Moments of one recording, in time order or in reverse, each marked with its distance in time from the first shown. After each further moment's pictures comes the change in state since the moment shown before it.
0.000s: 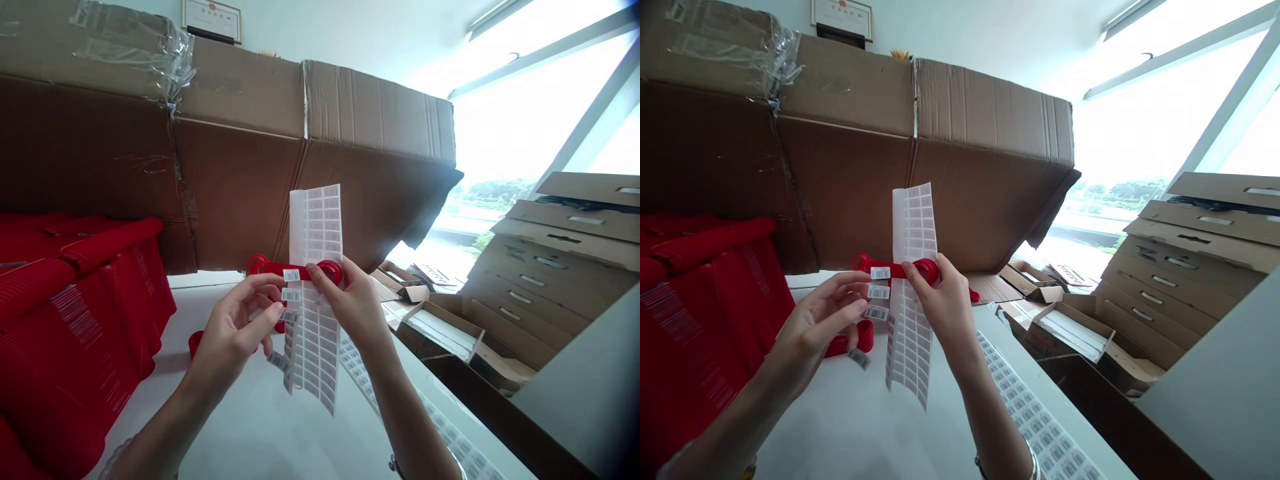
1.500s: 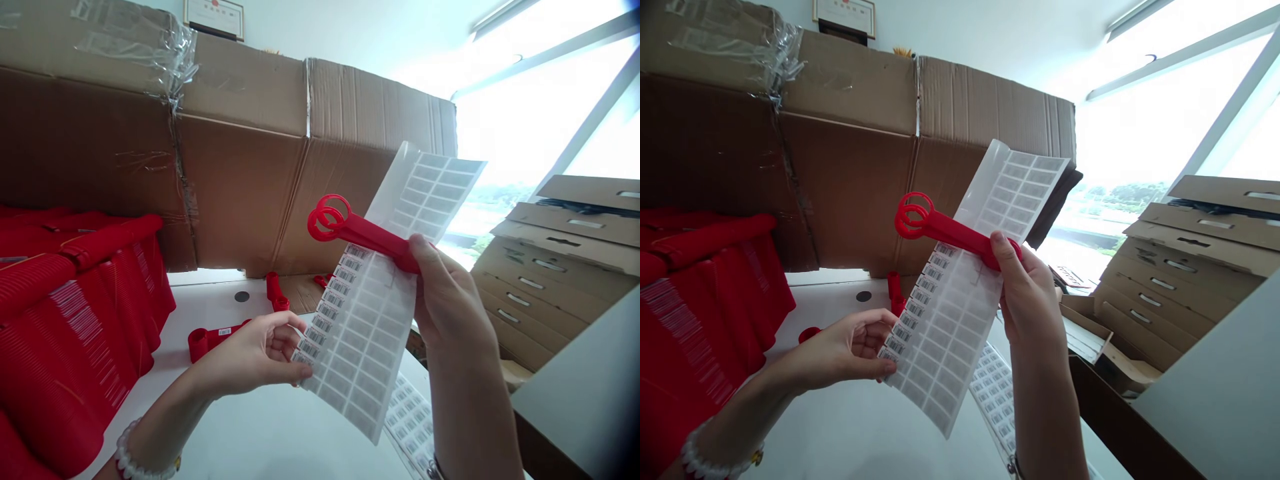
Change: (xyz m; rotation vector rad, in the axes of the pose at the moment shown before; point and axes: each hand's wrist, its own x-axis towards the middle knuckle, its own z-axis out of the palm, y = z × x) left_hand 0.012 -0.024 -0.009 -0.005 -0.590 -0.337; right_hand 0.011 -0.009 -0.071 0.235 0.214 -0.015
